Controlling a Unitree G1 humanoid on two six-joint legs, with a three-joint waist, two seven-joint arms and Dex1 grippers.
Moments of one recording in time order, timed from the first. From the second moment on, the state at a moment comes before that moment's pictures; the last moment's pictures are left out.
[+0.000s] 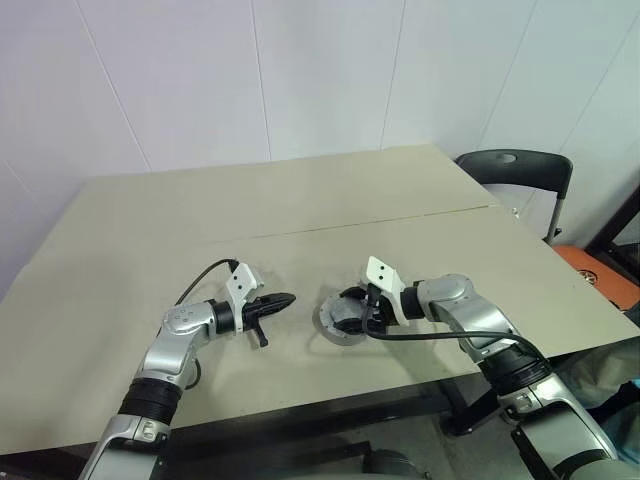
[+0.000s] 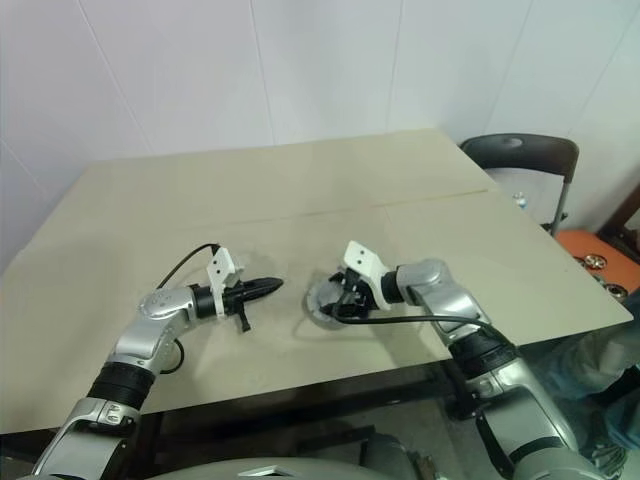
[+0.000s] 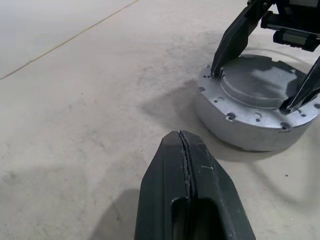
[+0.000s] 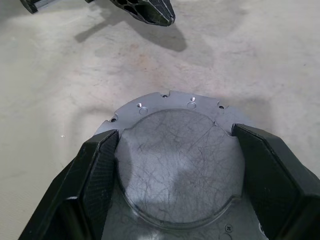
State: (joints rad) left arm -0.30 0.39 -0.10 0.31 -0.23 0.08 -1.00; right arm -0.49 -0.50 0.37 0.16 0.15 0.48 1.05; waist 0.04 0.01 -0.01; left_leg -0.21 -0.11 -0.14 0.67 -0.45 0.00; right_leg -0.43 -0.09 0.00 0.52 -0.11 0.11
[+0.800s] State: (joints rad) left arm -0.51 0.23 -0.21 0.51 -0.20 0.03 -1.09; right arm -0.51 -0.52 0.42 0.20 0.12 0.41 1.07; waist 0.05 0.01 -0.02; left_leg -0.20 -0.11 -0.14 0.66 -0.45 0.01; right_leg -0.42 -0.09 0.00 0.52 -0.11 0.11
